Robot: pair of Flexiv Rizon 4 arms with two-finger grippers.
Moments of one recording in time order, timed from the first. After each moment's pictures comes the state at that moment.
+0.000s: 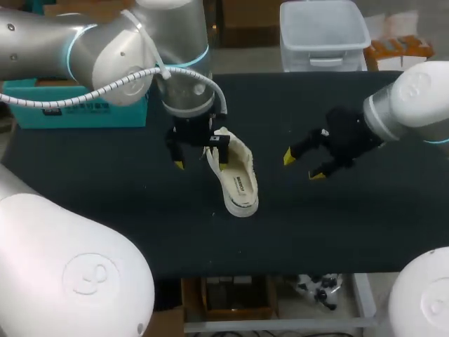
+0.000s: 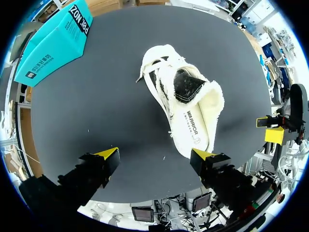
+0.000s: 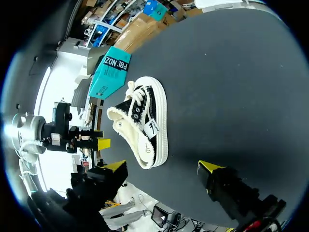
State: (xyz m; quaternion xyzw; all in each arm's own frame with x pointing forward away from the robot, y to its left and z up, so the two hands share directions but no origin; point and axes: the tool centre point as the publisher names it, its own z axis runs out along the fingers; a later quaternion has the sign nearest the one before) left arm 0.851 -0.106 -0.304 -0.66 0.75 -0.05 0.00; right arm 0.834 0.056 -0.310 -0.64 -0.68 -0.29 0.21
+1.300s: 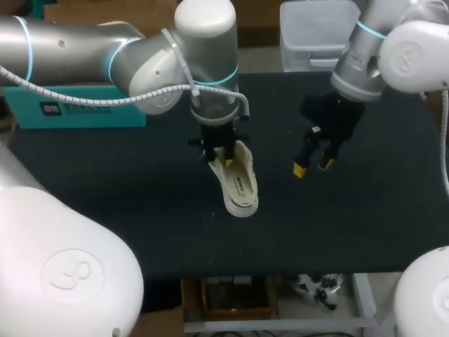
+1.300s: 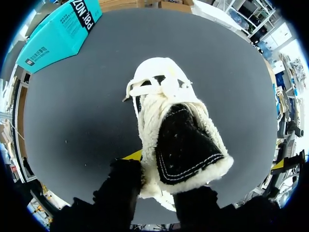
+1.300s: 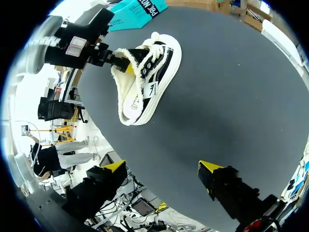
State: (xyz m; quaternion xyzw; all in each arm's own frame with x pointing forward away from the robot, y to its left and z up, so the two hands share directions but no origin) left arm 0.904 -0.148 -0.351 -0.74 0.67 -0.07 0.03; right arm 0.823 0.026 -0.302 -0.44 -0.88 -0.10 0.16
